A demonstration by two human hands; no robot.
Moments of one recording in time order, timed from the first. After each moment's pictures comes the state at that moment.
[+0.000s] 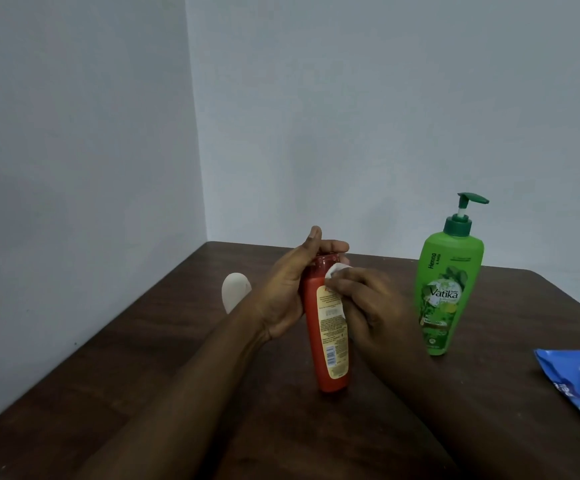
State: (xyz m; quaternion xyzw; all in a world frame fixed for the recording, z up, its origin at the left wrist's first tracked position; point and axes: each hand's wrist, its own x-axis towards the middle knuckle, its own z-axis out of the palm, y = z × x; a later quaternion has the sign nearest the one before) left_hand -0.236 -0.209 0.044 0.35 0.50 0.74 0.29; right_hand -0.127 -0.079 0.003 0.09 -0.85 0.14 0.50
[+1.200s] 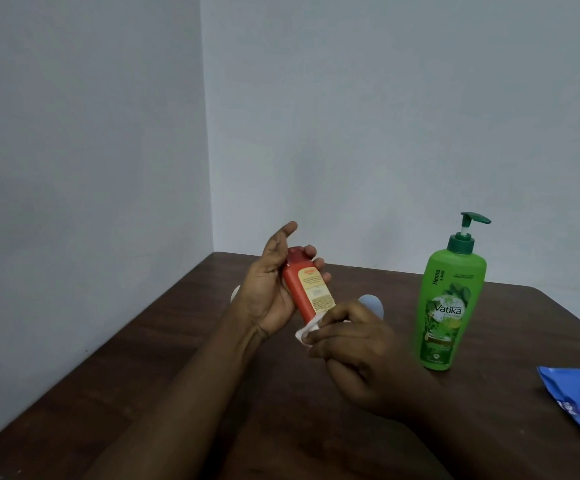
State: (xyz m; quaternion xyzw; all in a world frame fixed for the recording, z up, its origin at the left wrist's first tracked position) left_hand -0.266 -0.219 0.042 0.27 0.29 0.87 0.31; right_hand -0.111 -0.098 0.010 0.26 -0.89 0.10 0.37
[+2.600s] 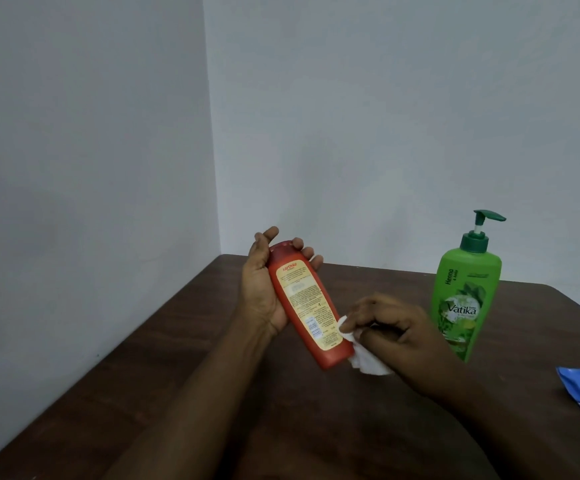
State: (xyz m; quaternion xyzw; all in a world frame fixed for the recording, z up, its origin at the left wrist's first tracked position) left_hand -0.276 -0.221 0.043 0.20 0.24 0.92 0.22; right_hand -0.116 -0.072 0.018 0.16 -0.85 0.38 0.33
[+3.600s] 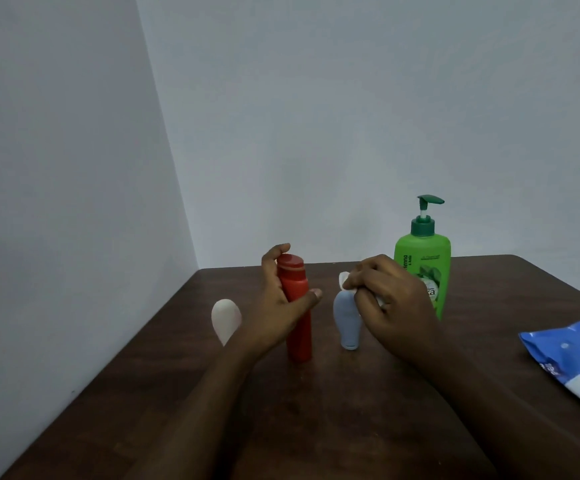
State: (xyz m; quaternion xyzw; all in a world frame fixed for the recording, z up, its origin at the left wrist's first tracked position) left_hand -0.255 -0.203 0.019 0.40 0.69 0.60 0.06; right_hand -0.111 -0.044 0.027 0.07 -0.83 0.17 0.53
